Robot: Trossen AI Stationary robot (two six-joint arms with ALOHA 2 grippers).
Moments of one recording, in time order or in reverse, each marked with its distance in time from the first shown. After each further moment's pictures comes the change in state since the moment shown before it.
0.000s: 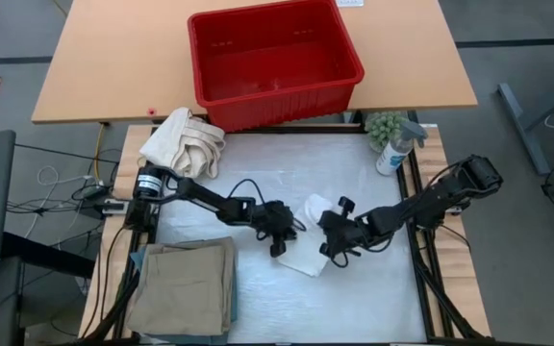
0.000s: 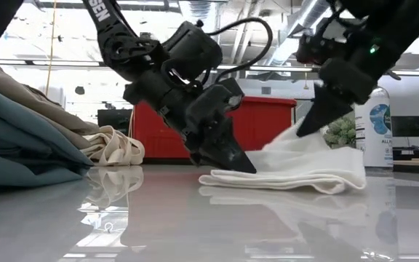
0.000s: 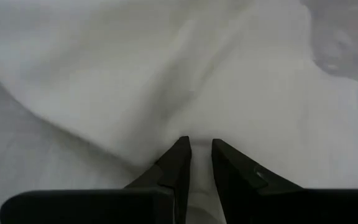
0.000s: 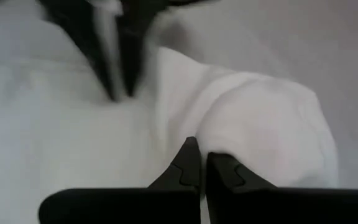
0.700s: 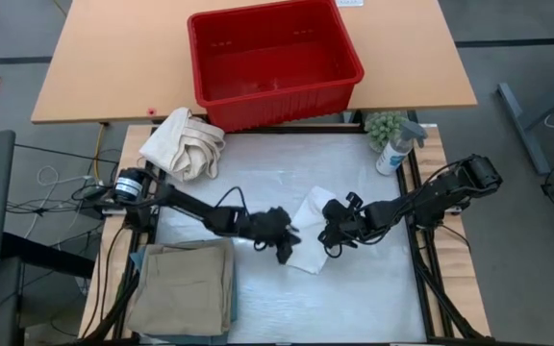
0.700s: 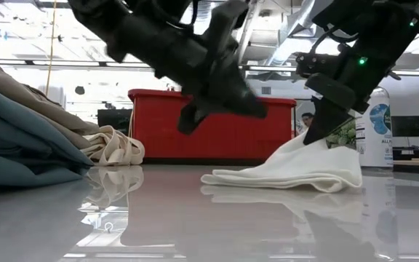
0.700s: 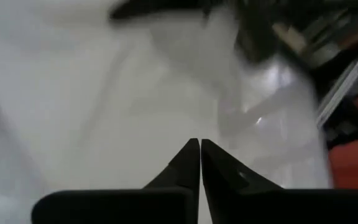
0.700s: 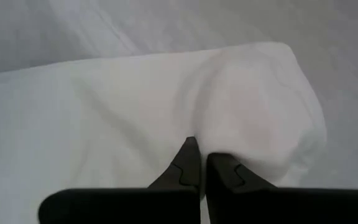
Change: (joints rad) left arm -0.134 -0.183 0.000 0.121 -0.210 -0.446; right arm -0.064 0.000 0.000 -0.125 -0.004 0.227
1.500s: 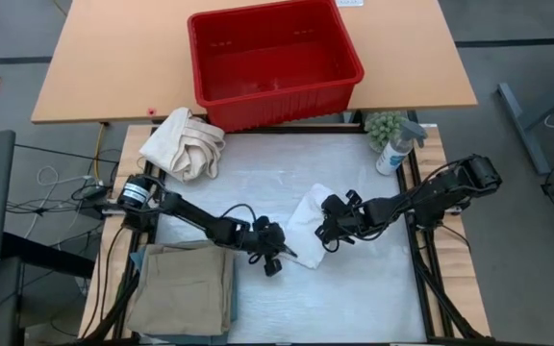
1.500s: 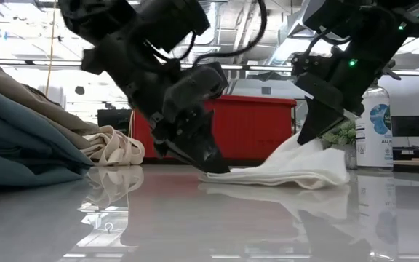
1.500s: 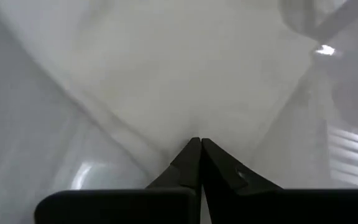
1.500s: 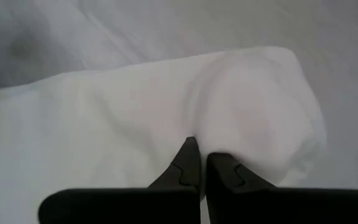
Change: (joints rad) left arm -0.066 0.077 -0.001 -0.303 -0.109 0.175; right arm -0.037 0.001 0.000 0.034 0.000 0.027
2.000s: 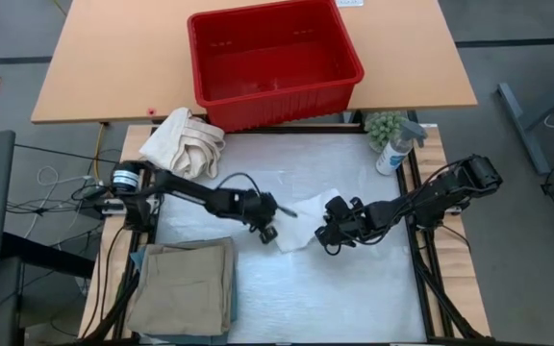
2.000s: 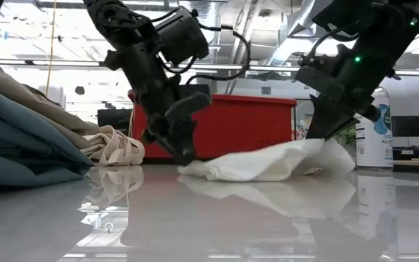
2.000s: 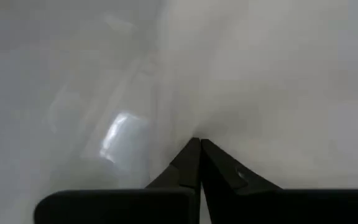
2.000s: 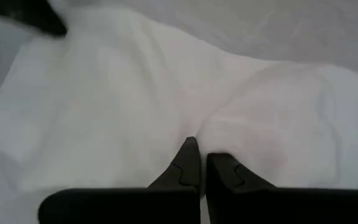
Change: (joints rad) left arm 0.225 -0.115 -0.005 -0.236 0.059 0.046; right arm 0.040 0.000 0.000 -0.030 -0.031 0.239
